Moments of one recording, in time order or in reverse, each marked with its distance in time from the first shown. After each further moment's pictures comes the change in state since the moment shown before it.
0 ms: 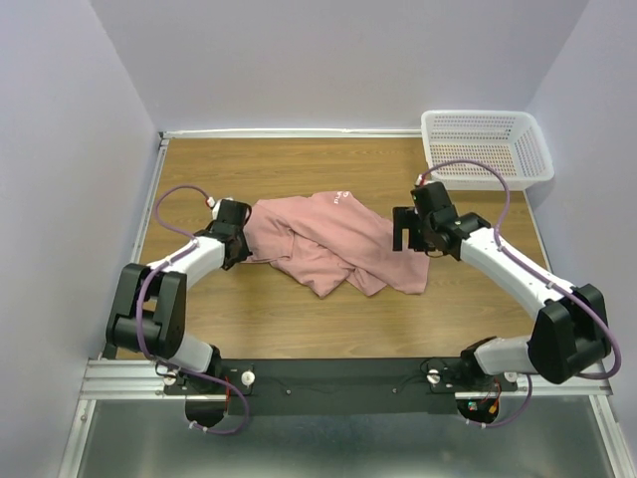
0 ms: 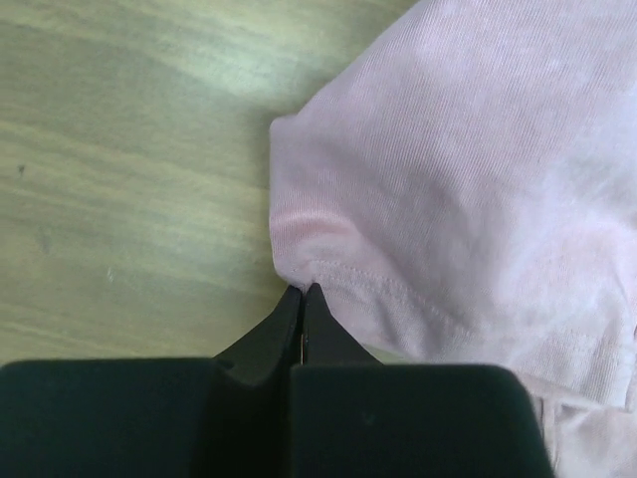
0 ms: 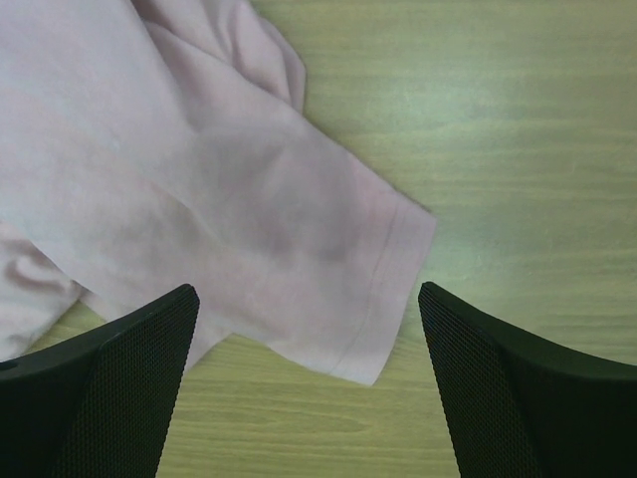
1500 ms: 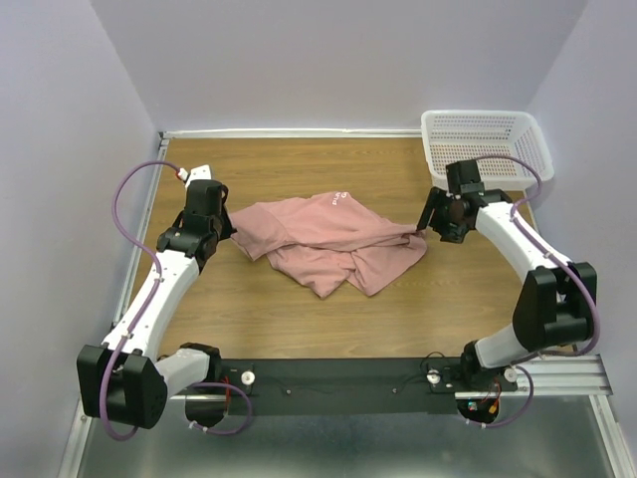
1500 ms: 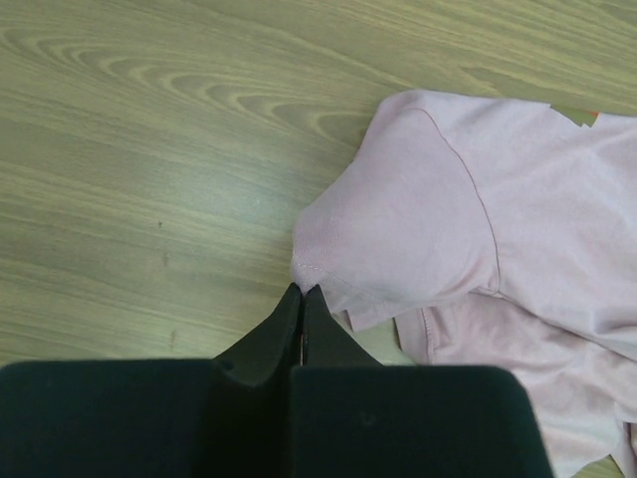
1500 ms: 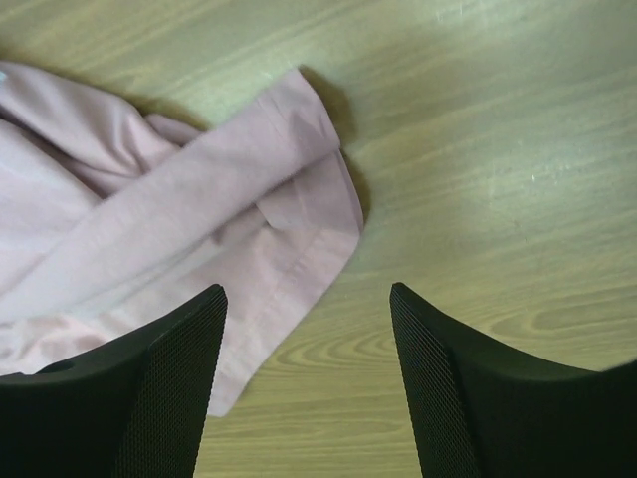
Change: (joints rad) left arm 0.025 -0.380 0.168 -0.237 -0.015 0.063; right arm -0.291 0.169 0.151 -0.095 -0.184 0.175
